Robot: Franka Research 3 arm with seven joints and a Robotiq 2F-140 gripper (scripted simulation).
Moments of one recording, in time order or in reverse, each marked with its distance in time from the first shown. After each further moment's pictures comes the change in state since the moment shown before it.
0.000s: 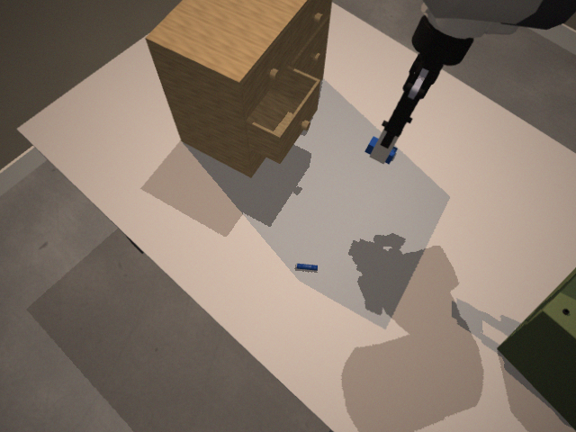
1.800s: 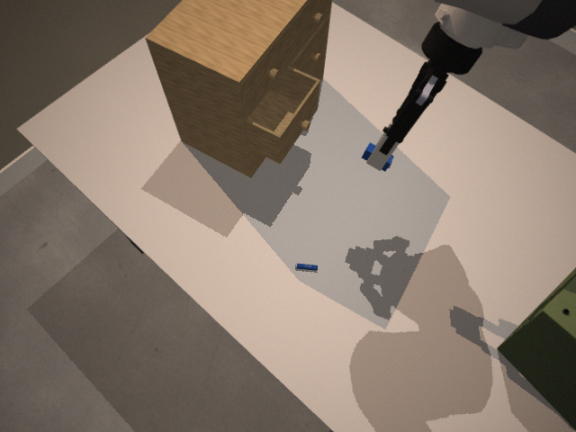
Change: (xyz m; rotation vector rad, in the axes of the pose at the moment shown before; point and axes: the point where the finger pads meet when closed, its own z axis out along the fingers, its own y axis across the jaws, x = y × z) arm 0.002 0.013 0.005 -0.081 -0.082 -0.028
